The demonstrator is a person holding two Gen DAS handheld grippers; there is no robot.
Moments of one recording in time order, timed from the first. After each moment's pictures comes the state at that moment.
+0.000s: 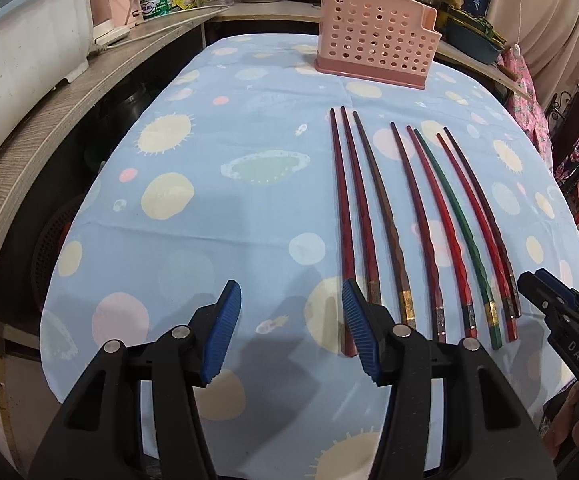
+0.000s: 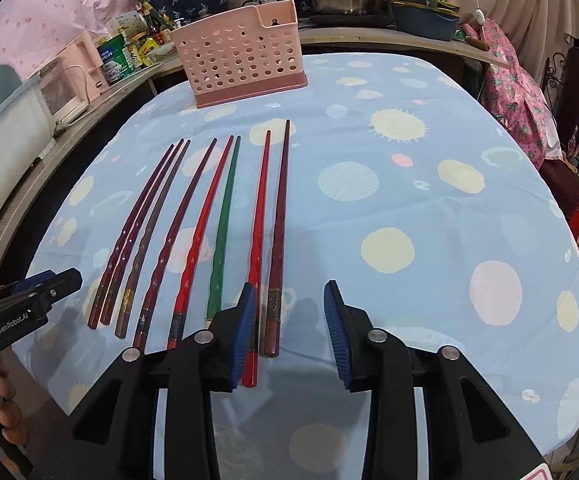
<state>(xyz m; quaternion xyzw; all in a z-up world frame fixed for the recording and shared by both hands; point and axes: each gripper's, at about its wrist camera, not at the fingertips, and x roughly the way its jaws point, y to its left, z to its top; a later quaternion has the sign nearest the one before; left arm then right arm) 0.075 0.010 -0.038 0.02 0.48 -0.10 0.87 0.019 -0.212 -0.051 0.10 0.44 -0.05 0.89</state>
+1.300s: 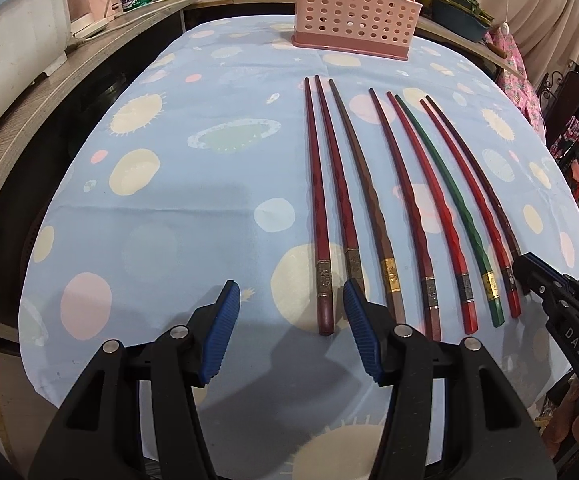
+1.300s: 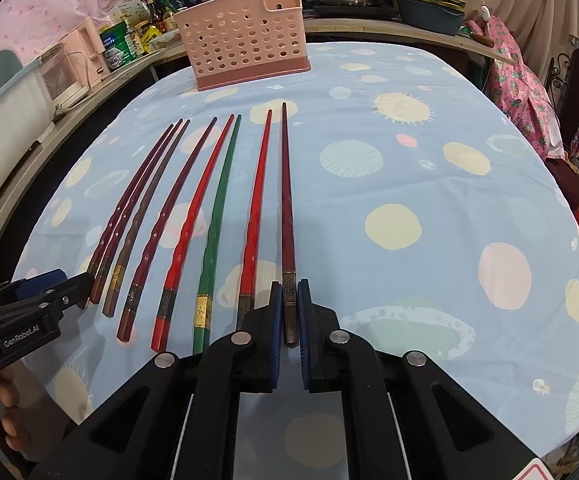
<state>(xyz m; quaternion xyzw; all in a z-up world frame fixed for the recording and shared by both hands) 0.067 -0.008 -0.058 0.04 0.50 -0.12 0.86 0.015 -0.211 -0.062 0.10 0.45 -0.05 0.89</state>
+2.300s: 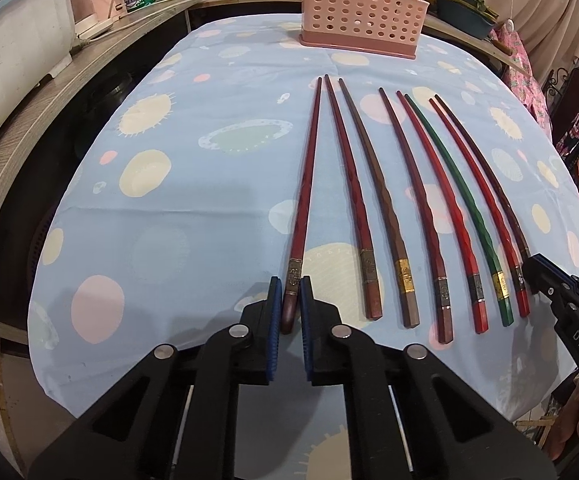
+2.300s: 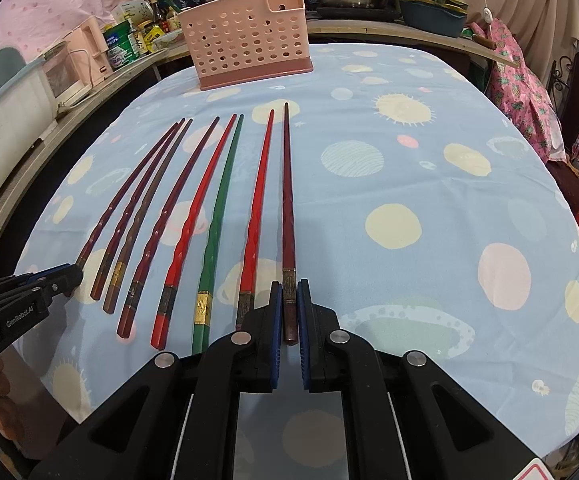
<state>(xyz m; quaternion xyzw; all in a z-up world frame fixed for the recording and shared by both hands) 0.070 -0.003 -0.057 0.05 0.50 -0.11 0.86 0.013 -0.209 -0.062 0.09 0.45 -0.05 0.89</state>
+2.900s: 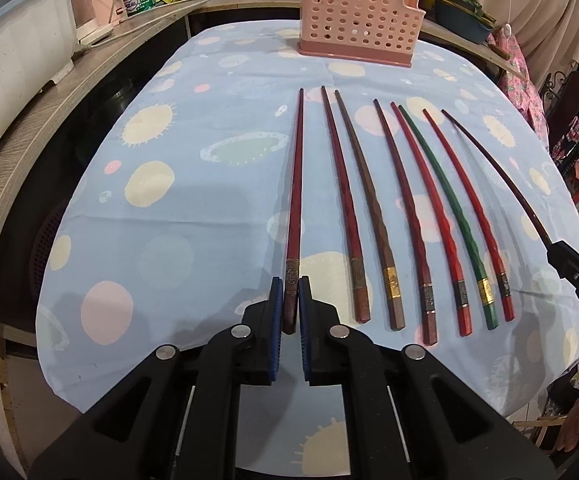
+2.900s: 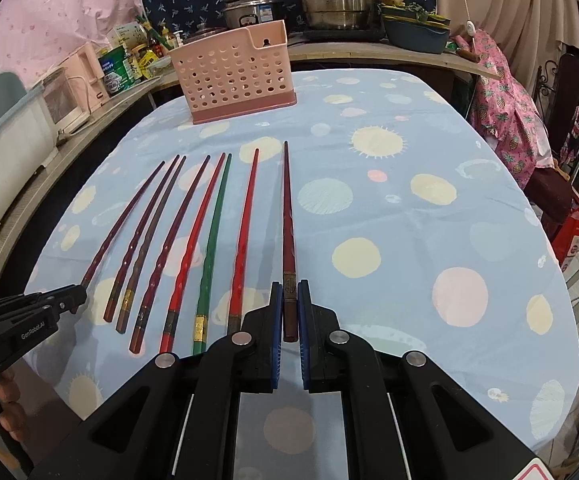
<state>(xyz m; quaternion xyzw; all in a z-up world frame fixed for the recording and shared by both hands) 0.069 -0.003 -0.040 0.04 0.50 -0.11 0.86 0.001 -0.232 -0.025 0.11 0.41 -0.06 0.91</state>
